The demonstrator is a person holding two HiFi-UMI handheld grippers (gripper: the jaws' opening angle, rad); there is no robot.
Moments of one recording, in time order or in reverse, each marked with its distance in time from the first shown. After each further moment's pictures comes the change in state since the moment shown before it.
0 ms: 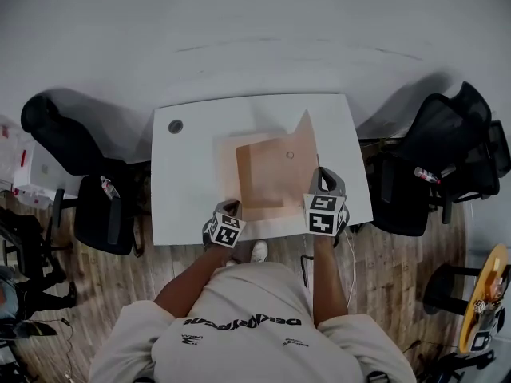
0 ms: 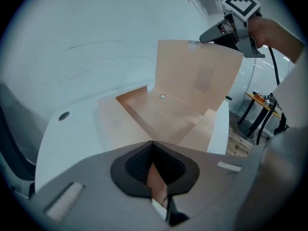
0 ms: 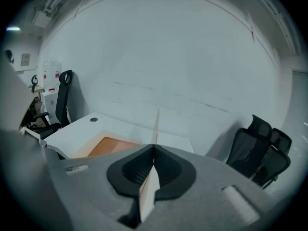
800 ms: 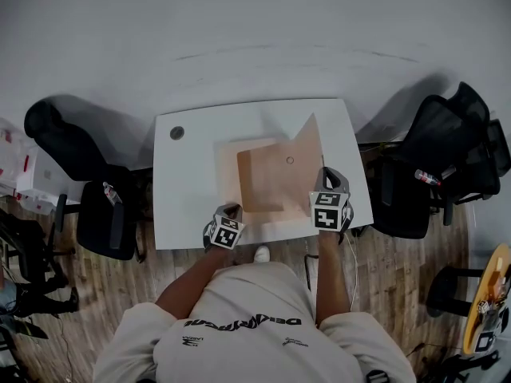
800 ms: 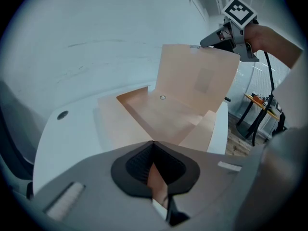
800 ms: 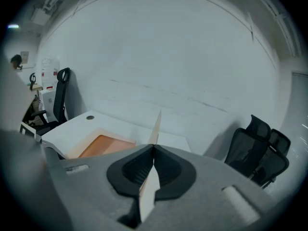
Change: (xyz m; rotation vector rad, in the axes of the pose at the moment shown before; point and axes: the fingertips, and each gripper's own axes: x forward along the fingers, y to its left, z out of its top) left arm -0.001 0.000 0.004 -0.011 -0.005 -0.015; right arm 0.010 -0.023 -0.005 -0.010 0.011 -0.014
